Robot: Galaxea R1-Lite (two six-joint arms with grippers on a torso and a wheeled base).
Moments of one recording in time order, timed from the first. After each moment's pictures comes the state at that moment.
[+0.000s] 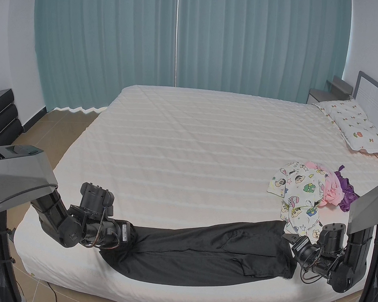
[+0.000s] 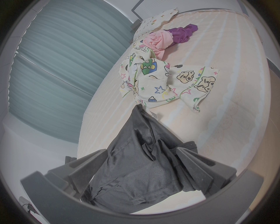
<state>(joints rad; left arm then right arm) -0.31 2.16 -0.68 -0.64 -0.07 -0.36 0.20 2.27 -0.10 -1.55 -0.05 1.02</state>
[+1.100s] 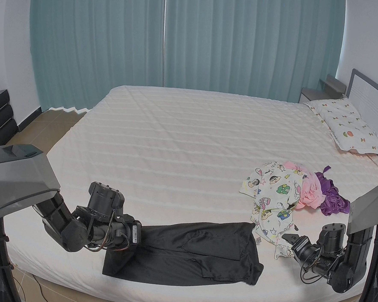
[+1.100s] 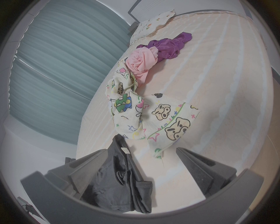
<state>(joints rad) -0.39 2.12 -0.68 -0.64 -0.06 -0.40 0.20 2.27 -0.10 -1.55 -0.05 1.02</state>
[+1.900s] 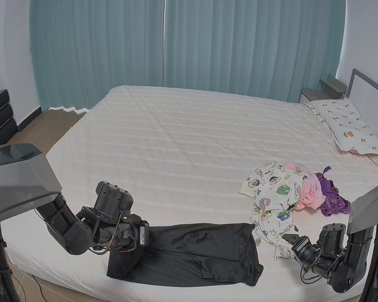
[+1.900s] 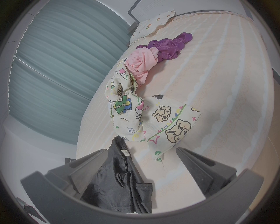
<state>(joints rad) -0.46 2.09 -0.69 -0.62 -0.03 -0.42 0.20 2.27 -0.10 -1.55 -0.05 1.02</state>
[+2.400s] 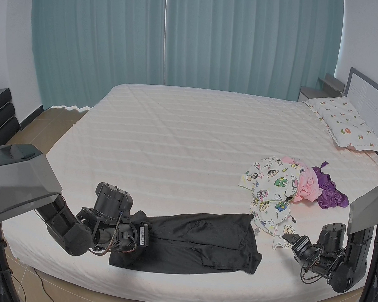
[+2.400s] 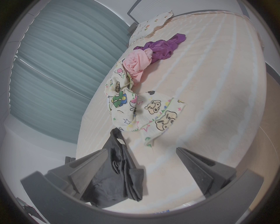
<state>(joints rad) -0.46 2.10 -0.69 -0.63 -0.02 -0.44 0.20 2.27 -0.10 -1.55 -0.05 1.02</state>
